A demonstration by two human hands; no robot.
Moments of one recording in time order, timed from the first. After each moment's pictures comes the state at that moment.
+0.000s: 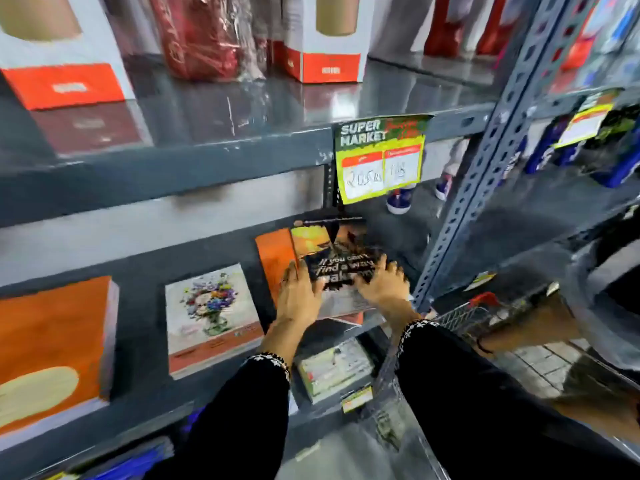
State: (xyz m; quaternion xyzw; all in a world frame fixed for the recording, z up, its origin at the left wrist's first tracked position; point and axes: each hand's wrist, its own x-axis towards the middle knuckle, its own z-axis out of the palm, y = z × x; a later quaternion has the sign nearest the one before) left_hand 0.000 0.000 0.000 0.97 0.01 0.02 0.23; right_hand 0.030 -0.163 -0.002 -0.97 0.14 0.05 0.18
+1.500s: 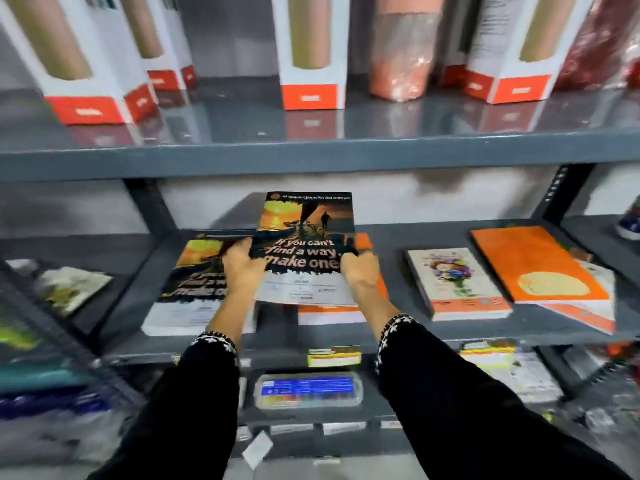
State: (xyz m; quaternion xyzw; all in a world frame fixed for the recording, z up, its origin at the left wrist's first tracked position) left_hand -0.211 0.491 0.068 0.80 0.33 0.26 0.42; right_hand -0.141 0.315 0.066 -0.82 0.07 0.07 0.56
